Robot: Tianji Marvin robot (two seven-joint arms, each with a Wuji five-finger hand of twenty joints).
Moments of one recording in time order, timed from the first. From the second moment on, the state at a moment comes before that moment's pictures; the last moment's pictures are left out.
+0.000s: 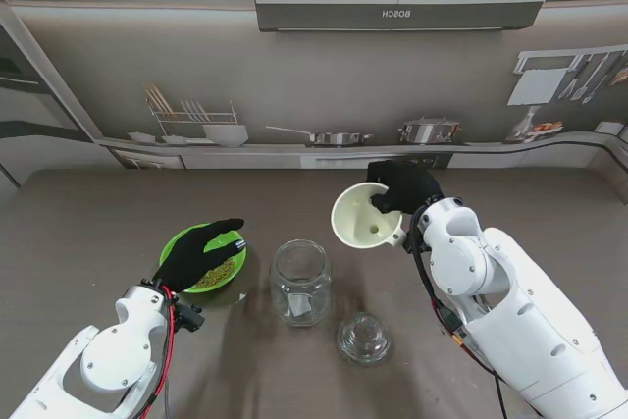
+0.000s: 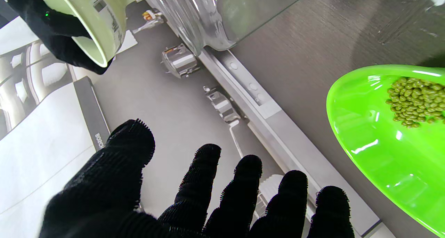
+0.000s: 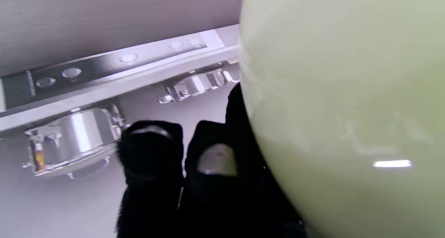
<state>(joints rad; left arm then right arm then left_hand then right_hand) 1.70 -1.14 -1.36 -1.69 0.24 -0.14 0.06 -1.25 -1.10 1.10 -1.58 -0.63 0.11 0.03 0.71 -0.29 0.41 -0.07 0.62 0.21 0.12 0.28 0.61 0.32 0.06 0.24 0.33 0.39 0.08 0.31 0.07 0.38 0.17 0.50 0.57 -0.82 1.35 -0.33 0.72 -0.09 1.32 0.28 1.18 -0.05 0.78 0.85 1.28 -0.14 1.38 0.90 1.07 0.02 1.44 0.79</state>
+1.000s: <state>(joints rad) 1.73 -1.15 -1.39 -1.70 0.25 -0.16 0.09 -1.17 -1.20 0.88 -1.47 -0.40 0.10 -0.12 0.71 -0.29 0.41 -0.07 0.62 0.21 0.12 0.28 0.61 0.32 0.06 0.24 0.33 0.39 0.08 0.31 0.07 0.38 0.17 0.50 0.59 -0.79 1.33 -0.33 0.71 -0.05 1.34 0.30 1.18 -0.04 0.81 0.85 1.28 -0.13 1.36 0.89 1.06 0.06 1.43 0.79</state>
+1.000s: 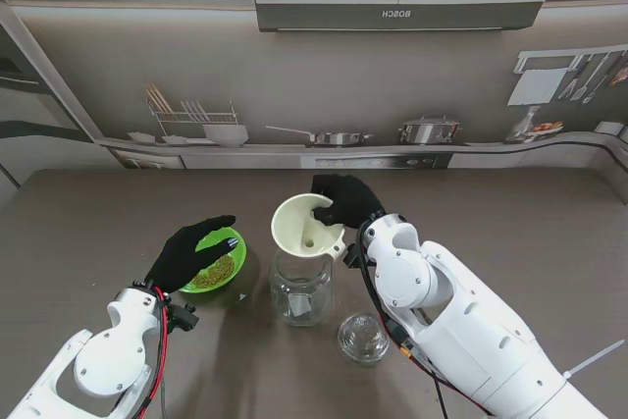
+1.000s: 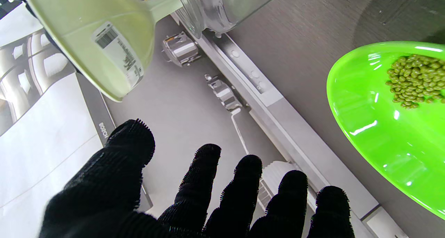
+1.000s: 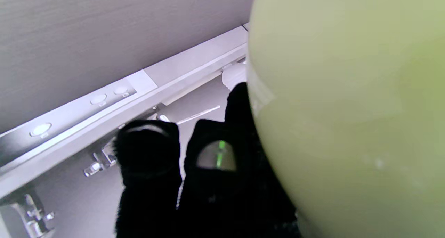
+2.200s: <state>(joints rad) 1.73 -1.15 -1.39 -1.70 0.26 -0.16 0.09 -1.14 -1.20 0.82 -1.36 -0.42 0.04 -0.09 0.71 -0.29 0.41 -0.07 0.62 0.21 0.12 0.28 0.61 0.33 0.06 0.24 0.33 0.39 0.08 0.31 0.07 0.38 0.17 0.50 0.32 -0.63 1.21 -0.18 0.57 -0.06 0.93 0.42 0.79 0.03 0.66 0.56 0.99 0.18 0.44 0.49 0.60 0.28 1.10 0.72</state>
